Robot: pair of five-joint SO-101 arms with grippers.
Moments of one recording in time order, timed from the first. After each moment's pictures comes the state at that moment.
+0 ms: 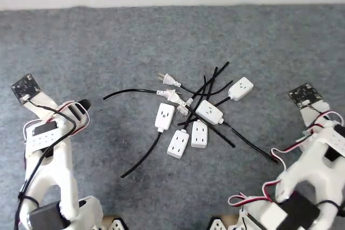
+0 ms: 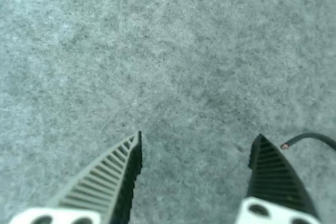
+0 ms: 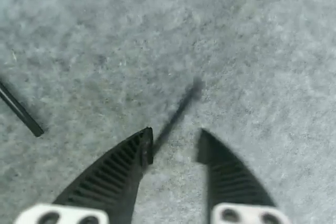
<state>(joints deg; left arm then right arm) -25.1 -18.5 56.7 33.9 24.7 41.1 -11.7 39.6 46.9 65.8</state>
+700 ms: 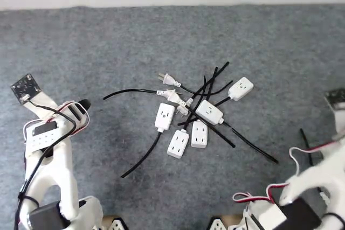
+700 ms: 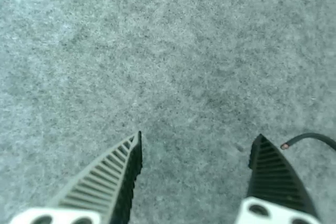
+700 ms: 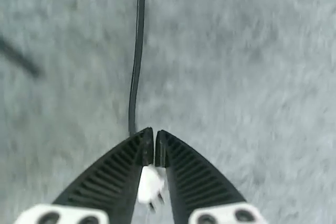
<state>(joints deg) -25.1 -18.5 56.7 33.9 24.7 54.2 -14.1 26.4 69.2 67.5</state>
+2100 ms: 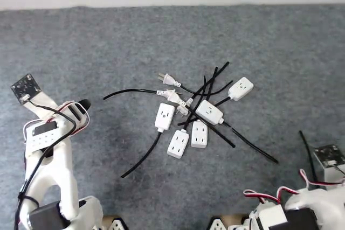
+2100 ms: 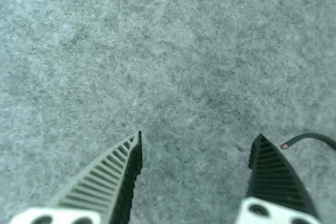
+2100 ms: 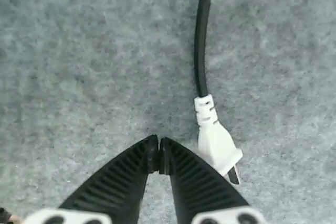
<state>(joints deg) -25.1 -18.5 56.7 33.9 24.7 72.1 -16.0 52.9 50.4 86.8</state>
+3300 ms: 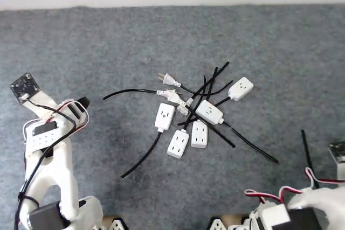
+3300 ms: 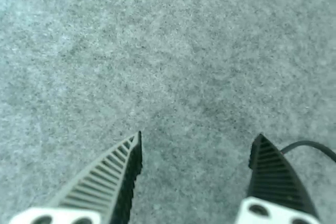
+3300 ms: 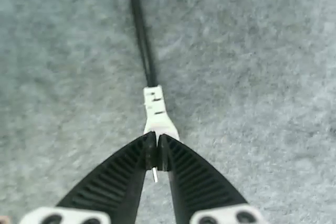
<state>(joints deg) -25.1 -18.5 56.8 31.9 24.7 72.4 -15.2 46.3 54.2 81.8</state>
